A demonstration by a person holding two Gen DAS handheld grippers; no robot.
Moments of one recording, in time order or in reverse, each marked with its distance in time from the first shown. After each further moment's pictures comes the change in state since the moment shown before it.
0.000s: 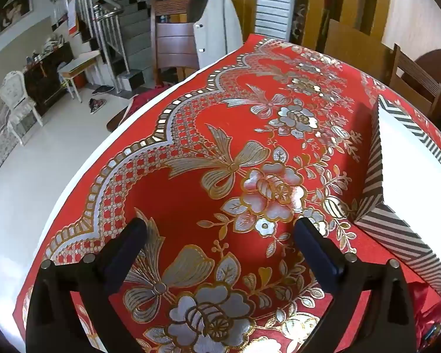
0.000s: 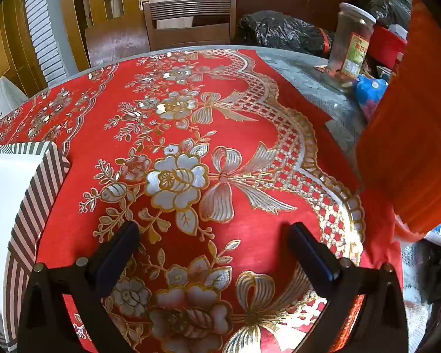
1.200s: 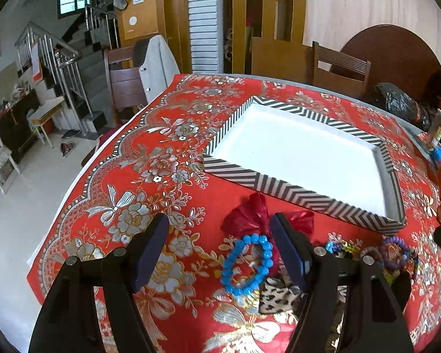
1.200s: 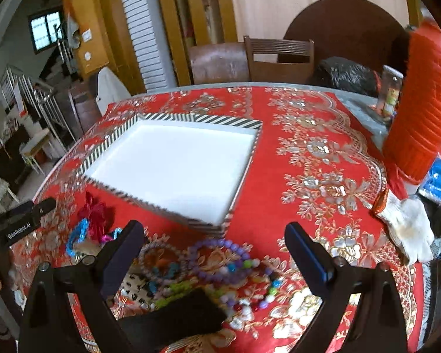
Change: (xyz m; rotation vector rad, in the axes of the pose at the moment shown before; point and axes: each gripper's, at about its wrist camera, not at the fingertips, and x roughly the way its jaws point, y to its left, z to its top) left arm -0.166 -0.080 -0.081 0.215 -0.129 -0.144; right arm -0.212 0.134 -0.128 -0.177 -0.141 0.293
